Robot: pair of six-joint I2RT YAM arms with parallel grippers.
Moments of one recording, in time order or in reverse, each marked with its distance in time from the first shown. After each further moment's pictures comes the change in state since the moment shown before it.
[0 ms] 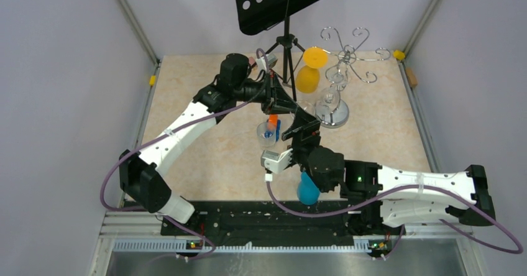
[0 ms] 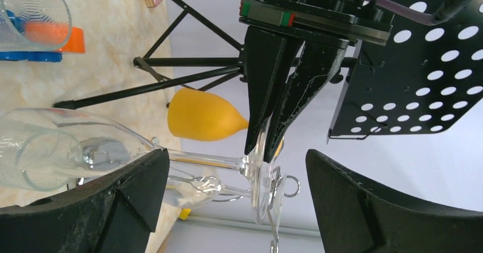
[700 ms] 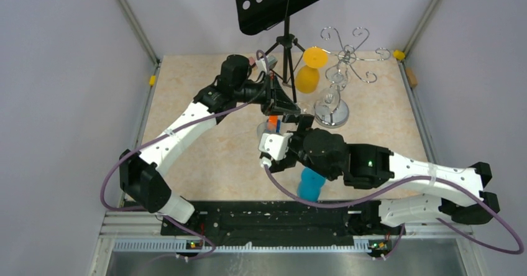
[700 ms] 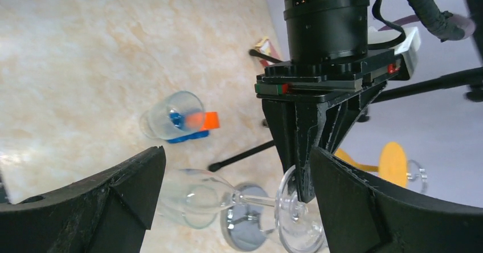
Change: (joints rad) left arm 0.000 -0.001 -0.008 -0.013 -0.005 0.013; right arm -0.012 0.085 0.336 -0.416 -0.309 0.652
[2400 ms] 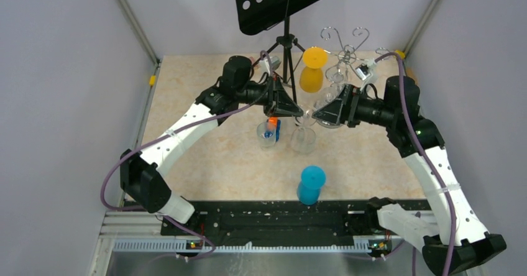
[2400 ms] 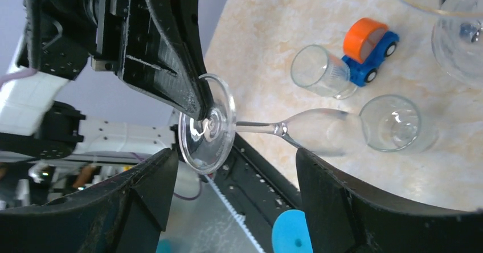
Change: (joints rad) left arm -0.016 0.000 -0.011 0.031 0.012 0.013; right arm -1.081 -0.142 -0.023 -0.188 -1.207 1.245
